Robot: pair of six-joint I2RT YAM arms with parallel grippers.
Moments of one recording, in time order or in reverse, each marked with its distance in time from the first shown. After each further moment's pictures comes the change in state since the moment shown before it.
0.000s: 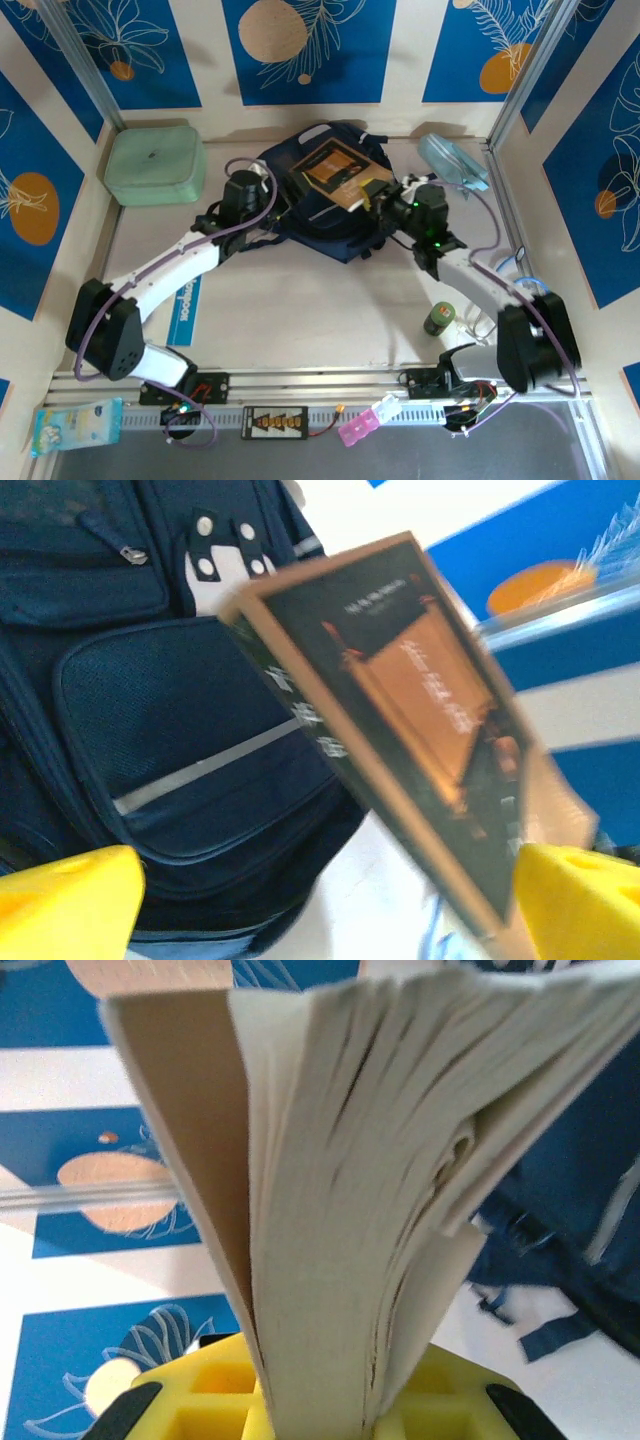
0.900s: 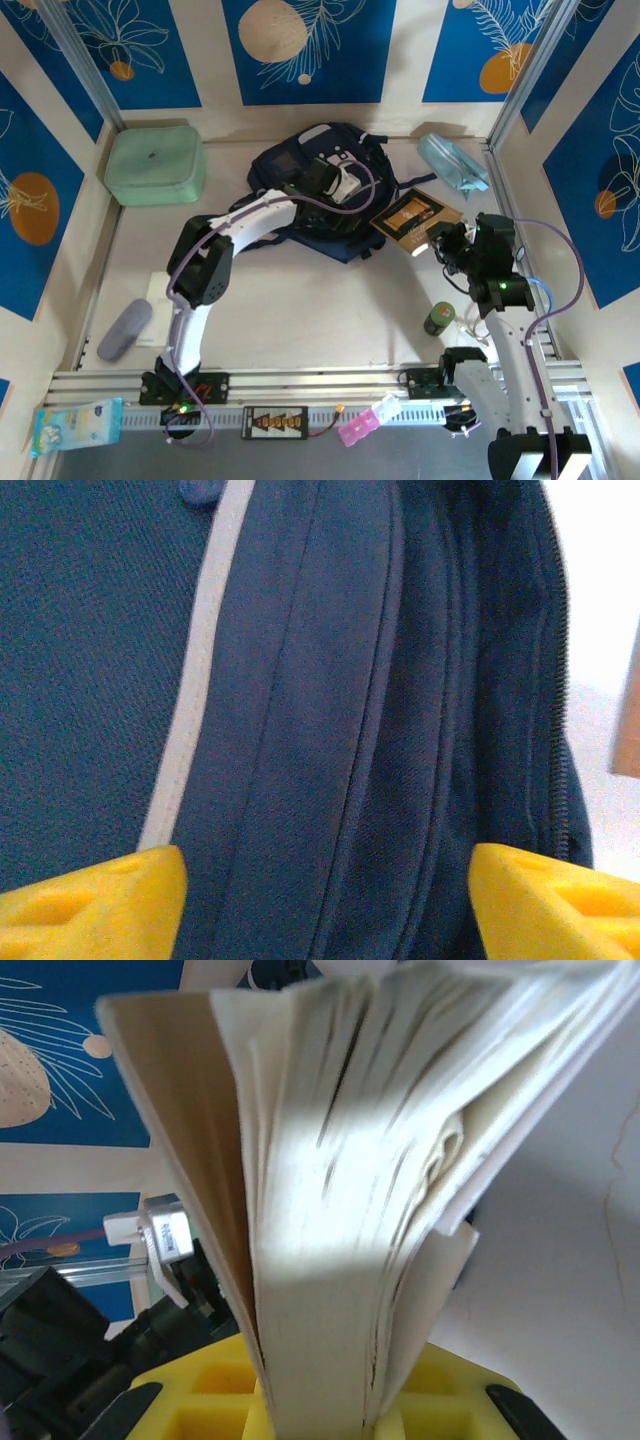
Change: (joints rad) left arm -0.138 0.671 0.676 -0.492 0.033 1.036; right arm -0.325 -0.503 -0.002 -0.908 0.027 -0.397
